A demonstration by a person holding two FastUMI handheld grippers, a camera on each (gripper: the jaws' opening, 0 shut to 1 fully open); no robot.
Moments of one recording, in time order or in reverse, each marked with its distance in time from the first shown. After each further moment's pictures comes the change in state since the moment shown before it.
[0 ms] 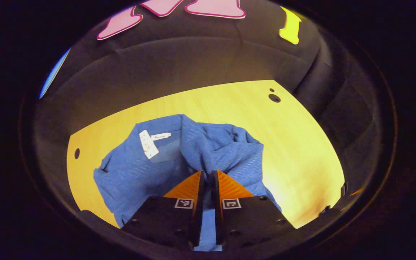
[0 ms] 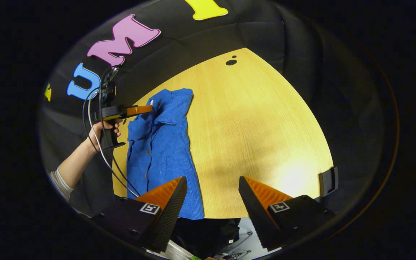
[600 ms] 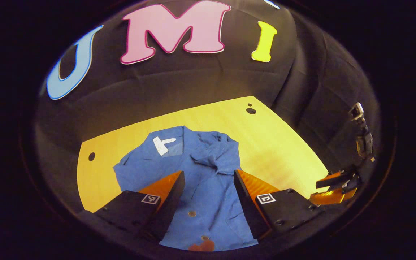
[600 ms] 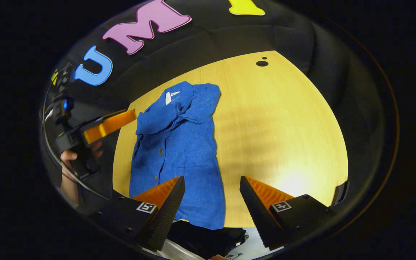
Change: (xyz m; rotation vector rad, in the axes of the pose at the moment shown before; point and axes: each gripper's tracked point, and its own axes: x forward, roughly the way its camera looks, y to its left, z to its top) left arm -0.162 0.020 -0.091 0.034 -0.144 -0.045; right arm 0.048 0.090 -0.001 -0.133 0.033 0.022
